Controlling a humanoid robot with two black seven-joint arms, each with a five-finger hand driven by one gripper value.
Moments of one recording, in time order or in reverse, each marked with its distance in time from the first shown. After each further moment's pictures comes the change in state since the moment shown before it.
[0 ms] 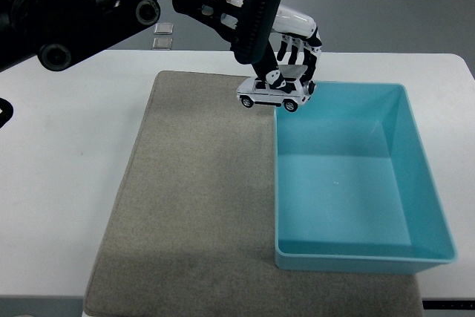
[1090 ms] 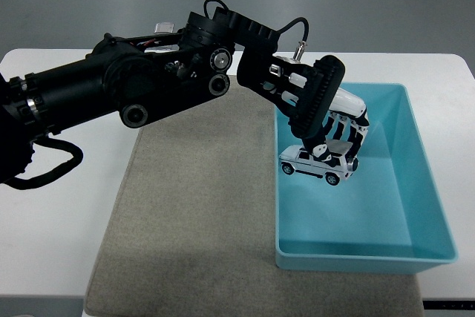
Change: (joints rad) left arm 0.134 -0.226 0.018 0.062 0.010 0.004 0.016; right arm 0.000 0.000 0.000 0.000 0.000 0.000 0.000
